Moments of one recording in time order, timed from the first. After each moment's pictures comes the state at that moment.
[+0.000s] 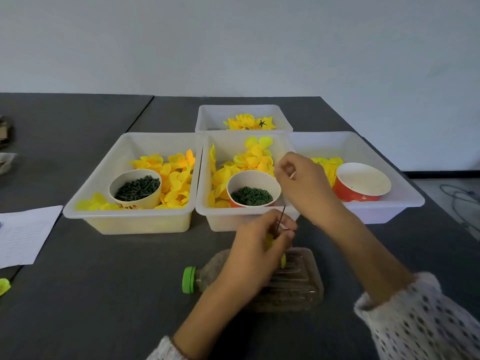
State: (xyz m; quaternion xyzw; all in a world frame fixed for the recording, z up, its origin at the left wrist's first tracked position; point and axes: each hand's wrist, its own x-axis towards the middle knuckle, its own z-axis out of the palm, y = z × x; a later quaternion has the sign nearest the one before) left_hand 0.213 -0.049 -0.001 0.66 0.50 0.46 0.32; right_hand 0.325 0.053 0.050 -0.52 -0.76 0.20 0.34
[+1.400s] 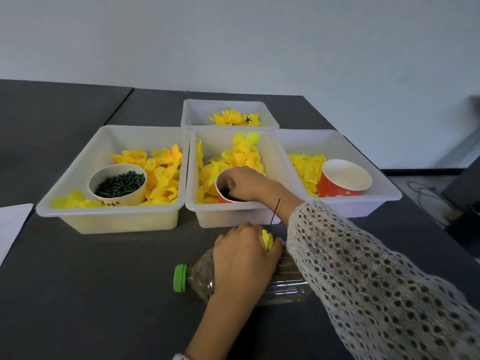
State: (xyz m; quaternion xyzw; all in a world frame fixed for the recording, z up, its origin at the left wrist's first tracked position) left_hand 0.223 -0.050 -0.033 0.64 0.70 0.30 0.10; right_hand 0.251 0.124 0.001 -0.47 -0.87 0.12 0.00
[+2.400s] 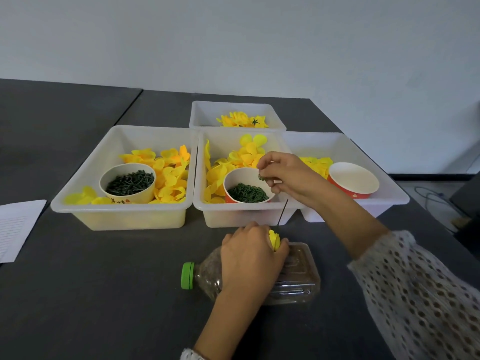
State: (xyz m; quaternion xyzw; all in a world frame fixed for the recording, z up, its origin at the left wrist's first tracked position) left_hand 0.224 -0.048 -0.035 0.64 0.71 0.29 0.09; right_hand 0.312 0.083 0.045 -0.44 -0.65 0.54 0.31
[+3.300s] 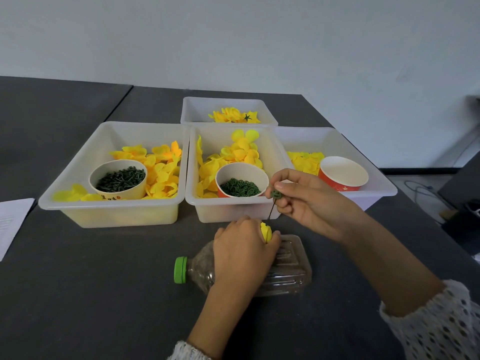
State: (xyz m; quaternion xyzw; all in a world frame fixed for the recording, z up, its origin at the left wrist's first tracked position) left_hand 0.225 -0.047 -0.034 0.63 0.71 0.29 0.09; right_hand 0.348 0.009 0.050 -0.34 -0.51 0.70 0.36
